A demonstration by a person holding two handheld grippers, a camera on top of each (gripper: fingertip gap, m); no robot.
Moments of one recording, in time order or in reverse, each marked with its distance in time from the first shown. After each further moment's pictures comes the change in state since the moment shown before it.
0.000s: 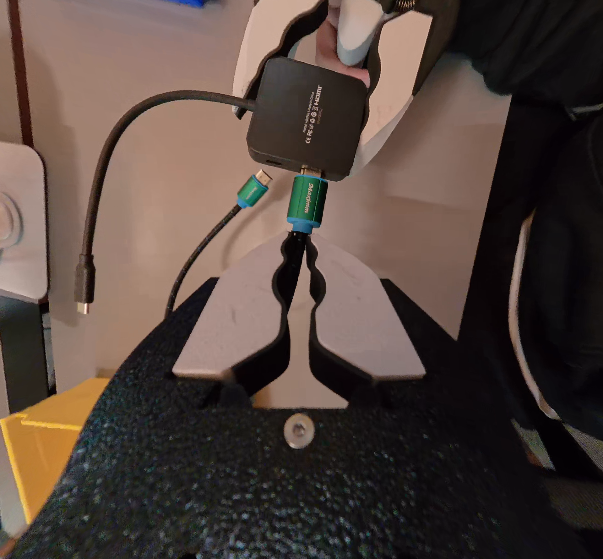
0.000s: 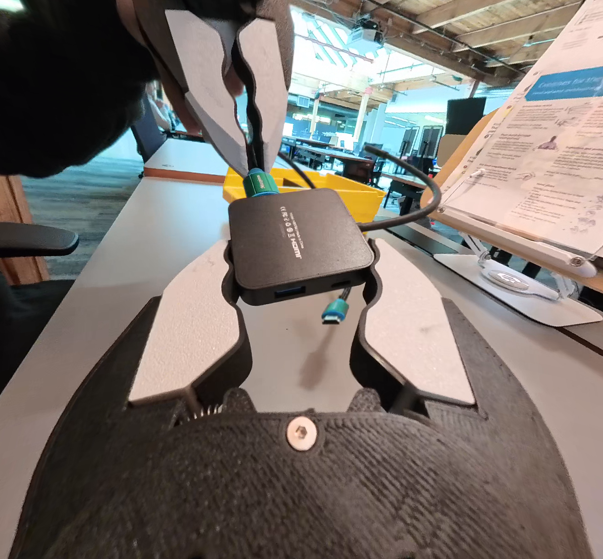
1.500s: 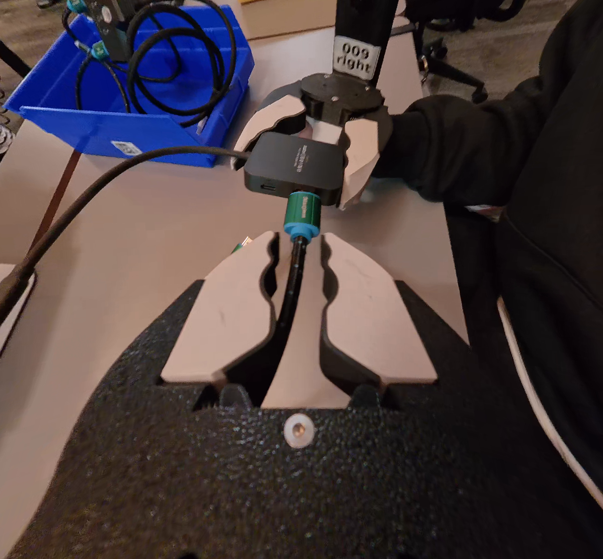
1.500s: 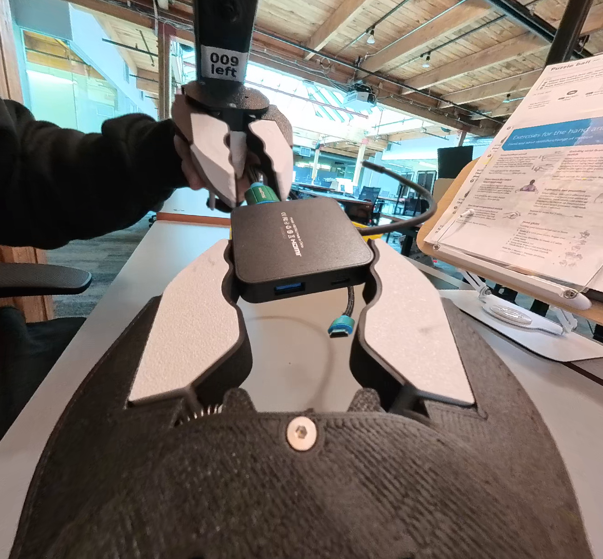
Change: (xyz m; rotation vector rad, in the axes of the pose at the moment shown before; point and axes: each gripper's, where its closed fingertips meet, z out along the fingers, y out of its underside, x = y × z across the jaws) left arm 0.007 -0.025 -0.006 0.532 0.091 0.002; right arm 0.000 -0.026 -0.008 0.153 -0.006 0.016
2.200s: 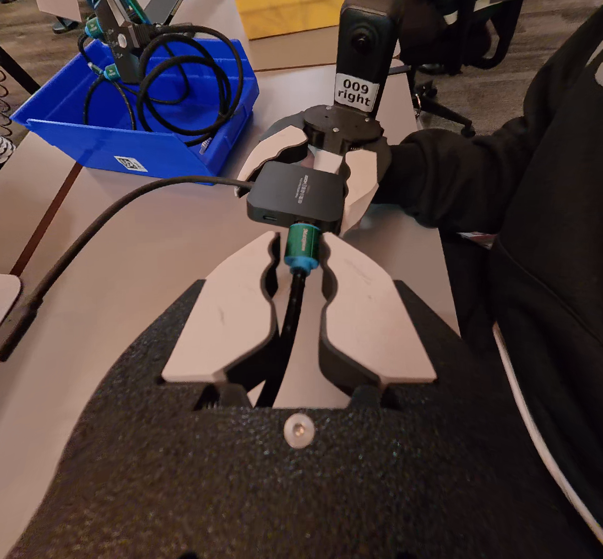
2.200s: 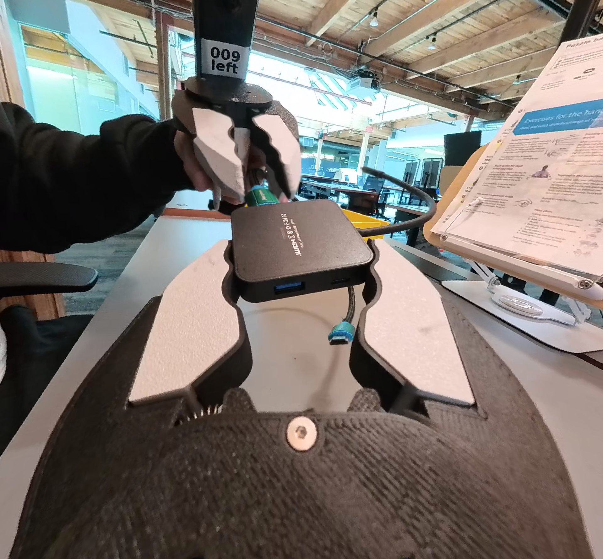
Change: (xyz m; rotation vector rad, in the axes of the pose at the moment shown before) left arm -0.003 -0.006 0.005 0.069 -0.008 -0.038; right arm -0.001 0.005 0.004 -0.031 -0.007 0.028
